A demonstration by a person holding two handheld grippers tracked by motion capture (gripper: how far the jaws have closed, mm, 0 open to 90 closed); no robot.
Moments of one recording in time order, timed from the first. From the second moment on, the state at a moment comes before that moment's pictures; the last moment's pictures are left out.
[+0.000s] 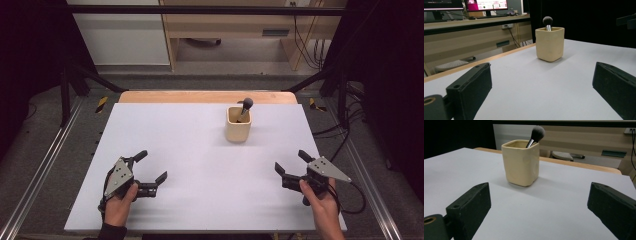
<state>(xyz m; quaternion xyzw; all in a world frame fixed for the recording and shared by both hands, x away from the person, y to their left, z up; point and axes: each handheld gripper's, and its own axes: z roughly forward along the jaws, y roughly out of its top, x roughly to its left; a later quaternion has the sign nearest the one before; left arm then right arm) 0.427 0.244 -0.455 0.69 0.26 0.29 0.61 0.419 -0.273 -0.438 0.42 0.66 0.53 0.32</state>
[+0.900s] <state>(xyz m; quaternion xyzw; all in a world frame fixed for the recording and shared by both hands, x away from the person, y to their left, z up) 0.427 0.245 -0.455 0.69 0.26 0.29 0.61 0.426 -0.259 -0.461 0.39 0.67 0.55 0.32</state>
